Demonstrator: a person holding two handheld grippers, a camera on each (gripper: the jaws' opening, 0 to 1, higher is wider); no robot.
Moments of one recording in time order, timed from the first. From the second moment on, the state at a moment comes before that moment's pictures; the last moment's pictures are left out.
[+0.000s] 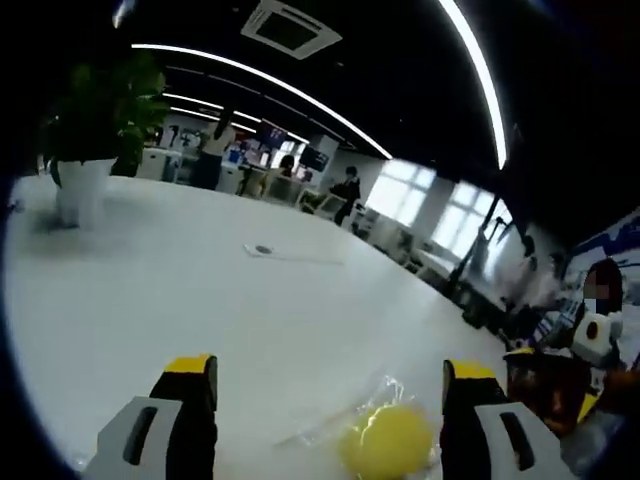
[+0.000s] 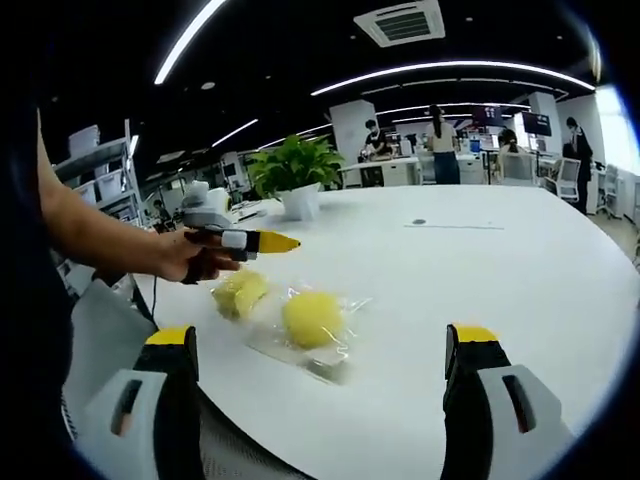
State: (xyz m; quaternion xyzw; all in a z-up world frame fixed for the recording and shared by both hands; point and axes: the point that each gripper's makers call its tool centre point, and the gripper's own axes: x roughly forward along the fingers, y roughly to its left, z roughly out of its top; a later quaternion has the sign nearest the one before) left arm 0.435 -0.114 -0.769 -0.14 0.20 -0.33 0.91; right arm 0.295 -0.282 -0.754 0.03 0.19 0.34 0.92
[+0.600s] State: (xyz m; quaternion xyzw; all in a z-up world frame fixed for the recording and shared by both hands) left arm 0.357 0.004 -0.741 -0.04 0.18 -0.35 0.92; right arm 0.313 -0.275 -0.758 0.01 0.19 0.33 0.92
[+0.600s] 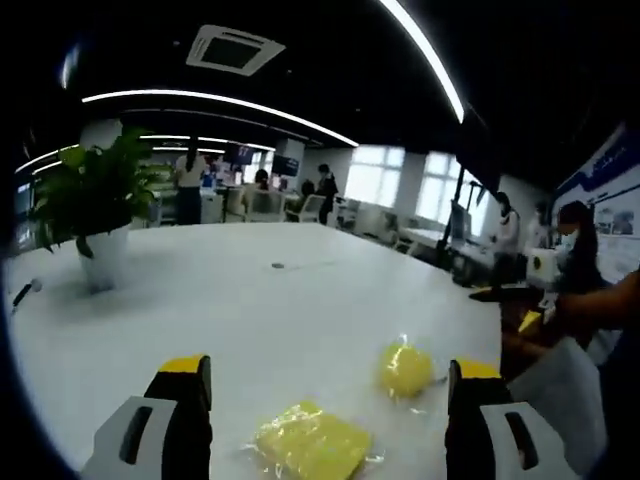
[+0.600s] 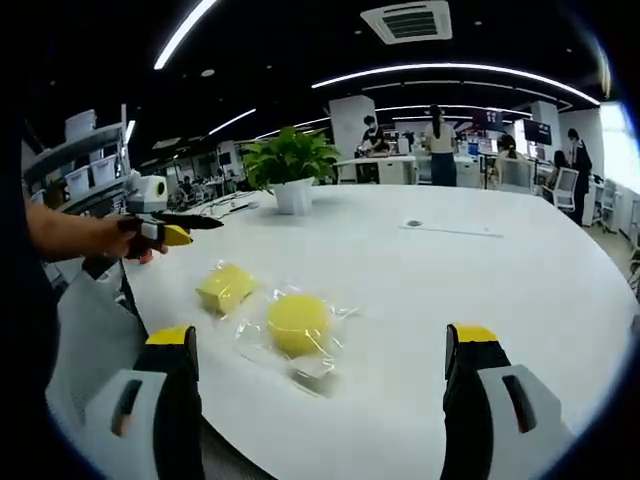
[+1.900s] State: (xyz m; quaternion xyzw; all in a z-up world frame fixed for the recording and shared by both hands) left arm 0.271 0.098 -0.767 -0.05 0.18 -0.26 0.95; right arm 0.289 -0.275 -0.783 -0.01 0.23 0.32 0.92
